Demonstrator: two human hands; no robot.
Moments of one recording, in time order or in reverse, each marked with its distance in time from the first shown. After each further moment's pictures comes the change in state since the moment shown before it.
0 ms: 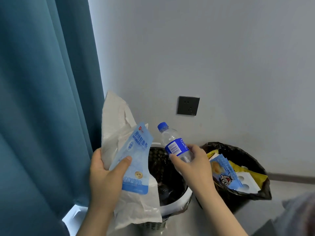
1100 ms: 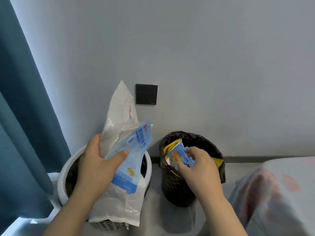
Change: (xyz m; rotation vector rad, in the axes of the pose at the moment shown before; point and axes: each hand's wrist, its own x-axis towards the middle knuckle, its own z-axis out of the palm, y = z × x) left_hand -0.025 -0.011 0.101 0.229 -0.277 0.130; right_hand 0.004 0.081 -0.104 -0.379 0.080 0.053
